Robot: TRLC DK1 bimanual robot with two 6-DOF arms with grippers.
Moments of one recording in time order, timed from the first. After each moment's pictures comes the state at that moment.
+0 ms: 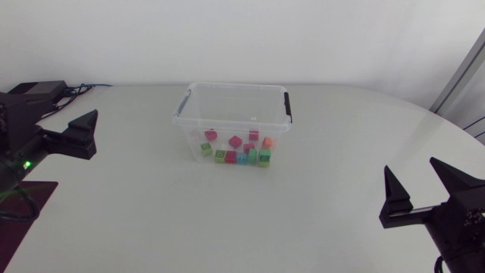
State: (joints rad) left arm -0.03 0.72 0.47 0.12 -0.02 0.27; right arm 0.02 0.06 0.03 0.02 0.03 -0.27
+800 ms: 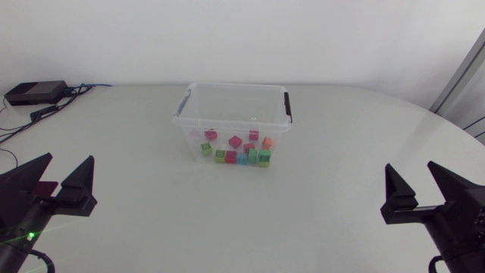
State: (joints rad) left arm -0.01 0.18 0.11 0.02 0.00 0.07; right arm 0.01 0.06 0.03 0.01 0.03 -0.07
